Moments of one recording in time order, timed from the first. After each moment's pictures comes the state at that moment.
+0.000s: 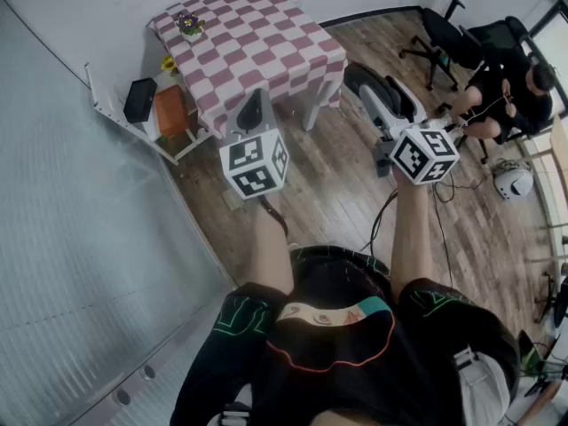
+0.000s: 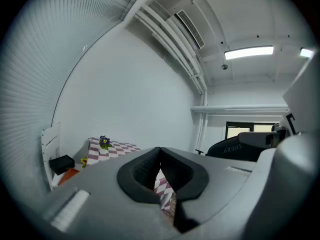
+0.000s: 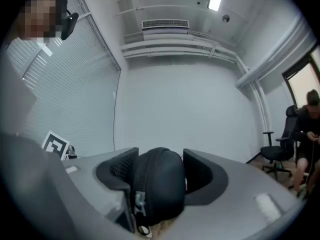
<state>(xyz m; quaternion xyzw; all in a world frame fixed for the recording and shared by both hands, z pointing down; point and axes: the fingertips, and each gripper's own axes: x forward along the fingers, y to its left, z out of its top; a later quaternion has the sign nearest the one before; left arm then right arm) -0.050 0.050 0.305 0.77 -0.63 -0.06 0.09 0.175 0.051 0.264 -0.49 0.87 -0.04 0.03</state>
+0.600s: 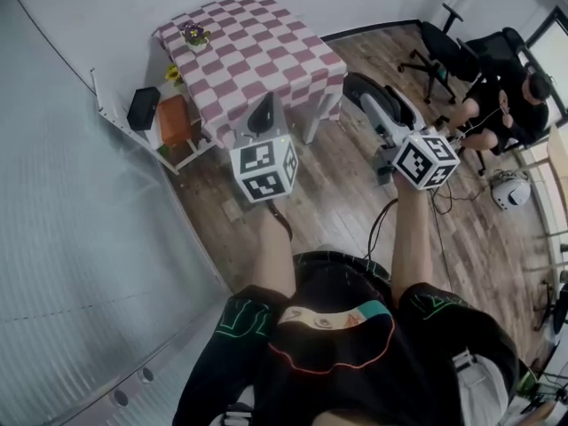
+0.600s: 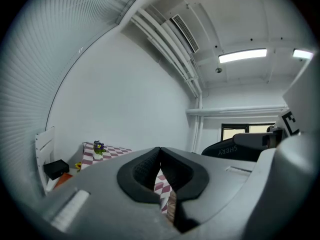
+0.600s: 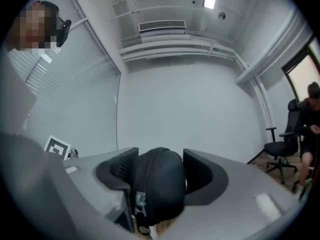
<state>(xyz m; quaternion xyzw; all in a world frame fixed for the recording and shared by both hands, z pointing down) -0.034 0.056 0.289 0.78 -0.61 -0.07 0.08 0.173 0.060 0.256 -0.48 0.87 -0.06 0.05</state>
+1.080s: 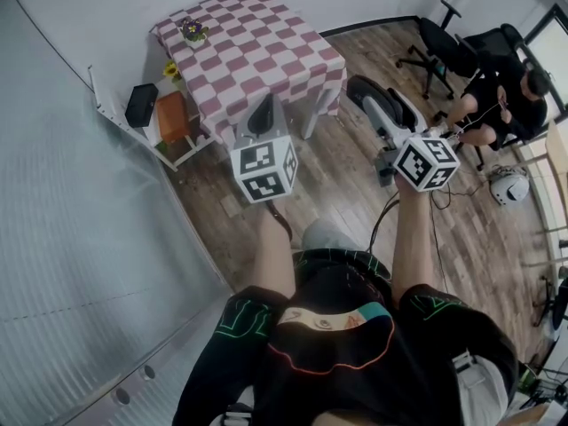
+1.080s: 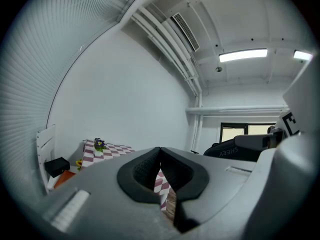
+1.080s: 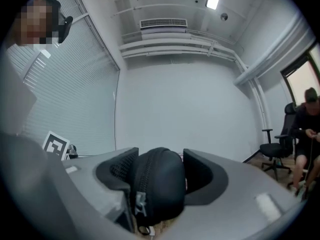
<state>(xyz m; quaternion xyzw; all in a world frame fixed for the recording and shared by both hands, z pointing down) -0.032 0.067 0.298 0.79 -0.61 -0.07 0.08 0.181 0.072 0.267 -0.50 0.87 -0.06 0.03</state>
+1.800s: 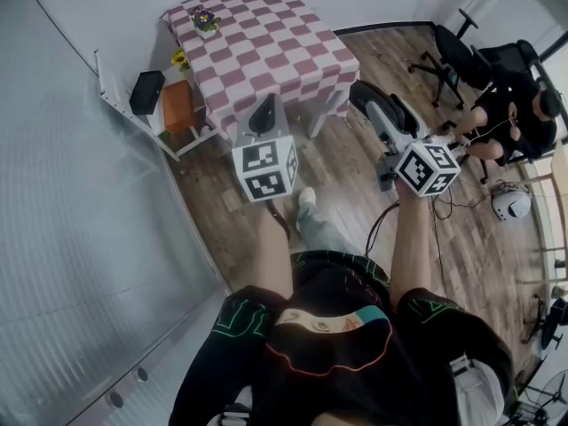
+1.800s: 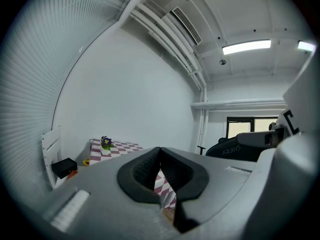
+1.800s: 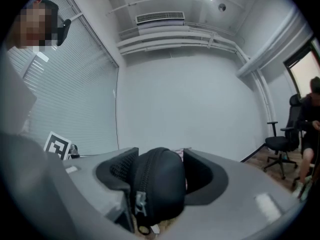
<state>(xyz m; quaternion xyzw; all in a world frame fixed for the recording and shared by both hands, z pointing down) -0.052 0.043 0.319 0.77 -0.63 -0.04 0.09 0.166 0.041 0.290 -0.48 0.87 -0.09 0.02</state>
